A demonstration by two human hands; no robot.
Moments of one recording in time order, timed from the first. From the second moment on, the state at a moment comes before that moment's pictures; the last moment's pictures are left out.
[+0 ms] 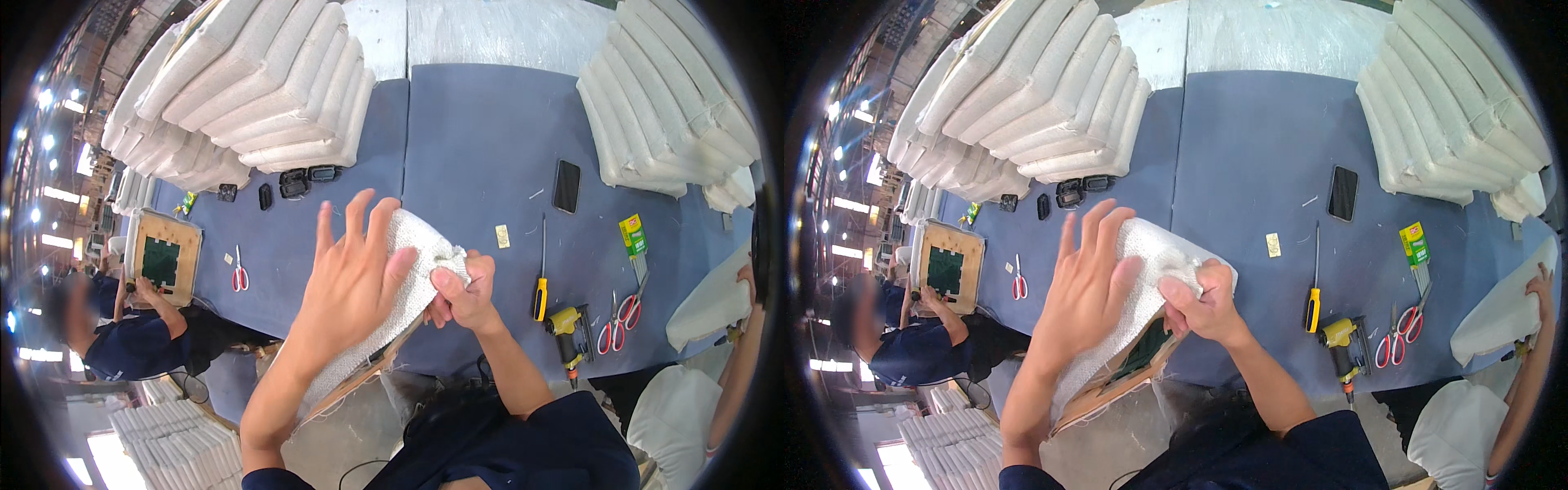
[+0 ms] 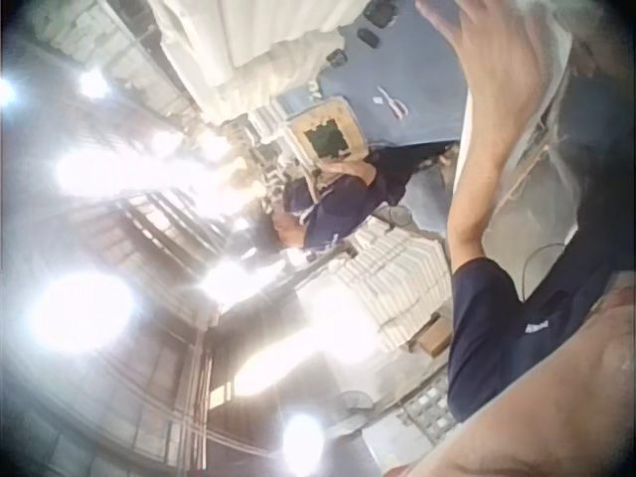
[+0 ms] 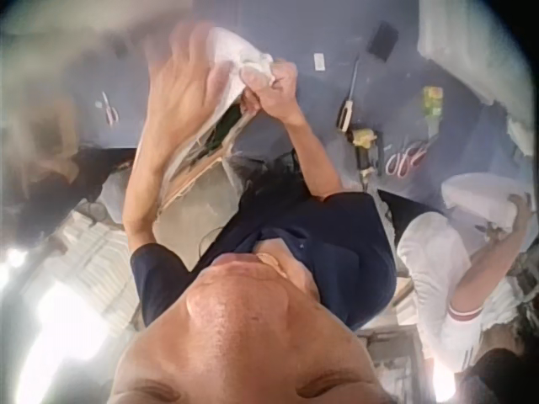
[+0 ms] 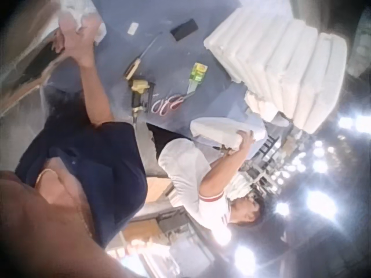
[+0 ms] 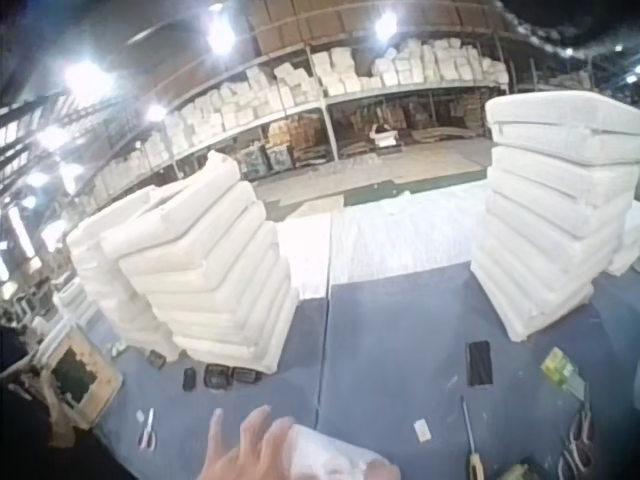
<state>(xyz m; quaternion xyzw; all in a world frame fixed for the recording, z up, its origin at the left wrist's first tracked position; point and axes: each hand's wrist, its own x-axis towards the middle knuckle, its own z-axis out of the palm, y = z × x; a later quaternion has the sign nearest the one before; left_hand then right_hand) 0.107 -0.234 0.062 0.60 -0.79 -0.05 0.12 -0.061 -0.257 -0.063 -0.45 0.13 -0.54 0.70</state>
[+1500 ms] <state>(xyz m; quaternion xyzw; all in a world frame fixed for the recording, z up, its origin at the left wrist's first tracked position) 0.115 -0.219 0.016 0.64 -0.73 0.15 0.21 -0.099 -0.208 -0.027 -0.58 0.38 -0.46 0.55</state>
